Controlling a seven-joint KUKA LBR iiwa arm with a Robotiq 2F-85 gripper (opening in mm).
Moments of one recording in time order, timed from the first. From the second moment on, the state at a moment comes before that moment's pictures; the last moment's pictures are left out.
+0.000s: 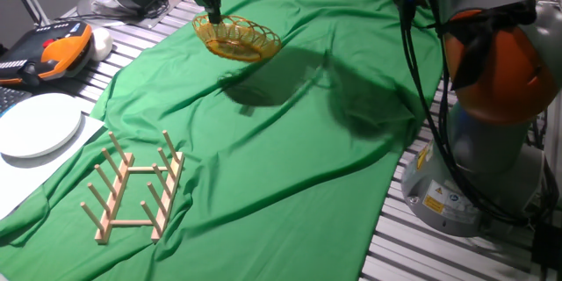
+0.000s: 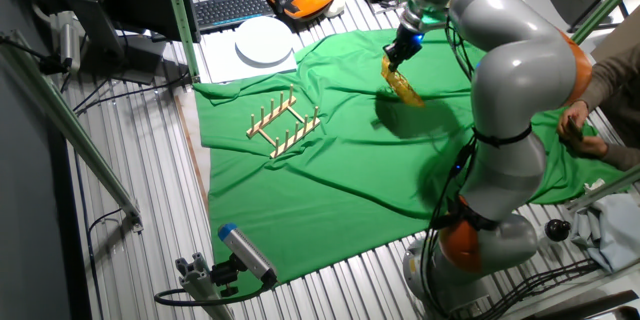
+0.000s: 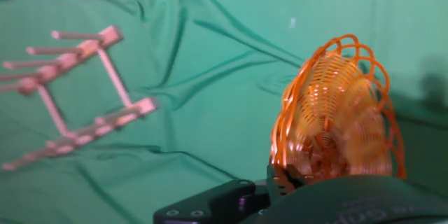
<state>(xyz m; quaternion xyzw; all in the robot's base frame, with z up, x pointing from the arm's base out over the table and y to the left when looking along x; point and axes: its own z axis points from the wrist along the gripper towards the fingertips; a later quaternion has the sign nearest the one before) 0.569 -0.027 0.260 0.01 -0.99 -0.13 0.07</state>
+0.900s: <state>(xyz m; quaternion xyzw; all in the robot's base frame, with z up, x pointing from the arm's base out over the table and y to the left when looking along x) 0.579 0.064 0.292 -0.07 -0.98 -0.16 0.12</state>
